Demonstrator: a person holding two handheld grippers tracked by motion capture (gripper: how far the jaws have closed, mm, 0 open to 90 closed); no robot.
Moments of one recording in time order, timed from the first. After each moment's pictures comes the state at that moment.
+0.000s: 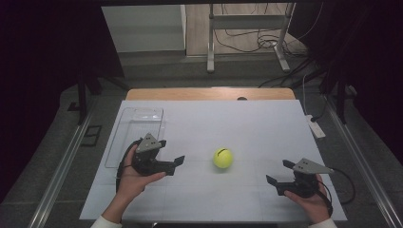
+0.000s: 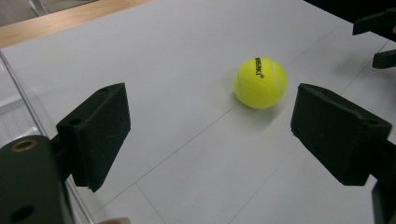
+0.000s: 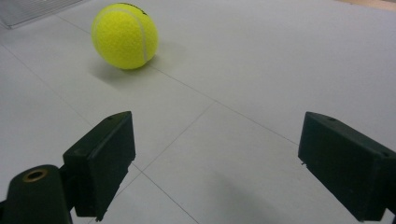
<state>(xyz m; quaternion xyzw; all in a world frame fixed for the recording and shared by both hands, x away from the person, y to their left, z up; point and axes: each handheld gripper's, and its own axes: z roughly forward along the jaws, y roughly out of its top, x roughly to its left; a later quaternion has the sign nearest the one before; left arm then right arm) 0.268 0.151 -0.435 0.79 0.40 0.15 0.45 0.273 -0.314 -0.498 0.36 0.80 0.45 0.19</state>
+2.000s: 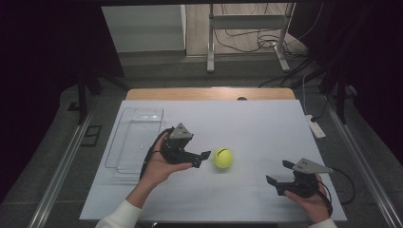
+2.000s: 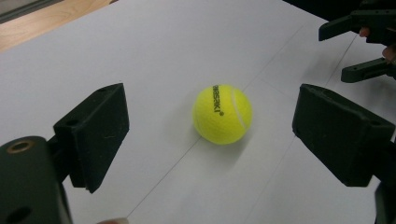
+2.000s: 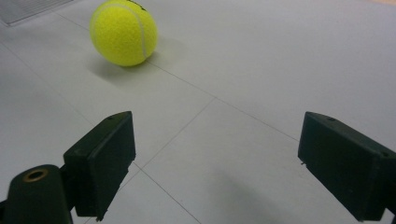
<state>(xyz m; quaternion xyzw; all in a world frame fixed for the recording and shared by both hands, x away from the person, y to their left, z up) 0.305 0.087 -0.424 0.83 0.34 0.11 0.44 0.275 -0.315 -0.500 0.36 0.80 0.44 0.19</state>
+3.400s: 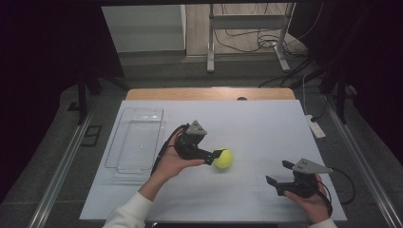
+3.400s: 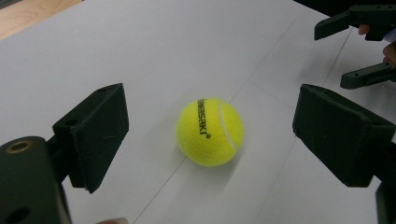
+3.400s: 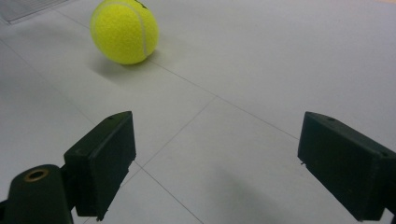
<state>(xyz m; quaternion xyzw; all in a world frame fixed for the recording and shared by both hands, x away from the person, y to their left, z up) 0.326 0.052 -0.429 0.84 0.32 0.09 0.42 0.274 -0.314 -0.500 0.36 0.80 0.44 0.19</state>
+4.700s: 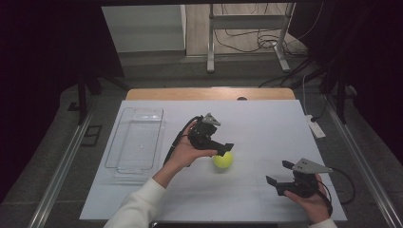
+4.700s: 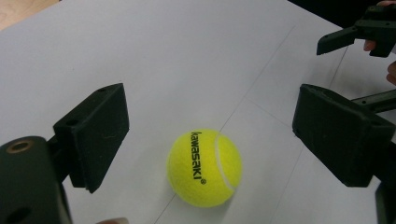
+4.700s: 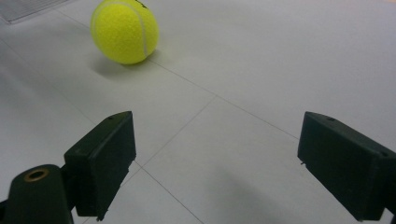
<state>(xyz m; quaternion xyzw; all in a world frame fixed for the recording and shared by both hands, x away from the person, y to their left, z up) 0.357 0.019 -0.425 0.85 0.32 0.06 0.41 0.275 -0.315 -0.501 0.36 0.80 0.44 0.19</state>
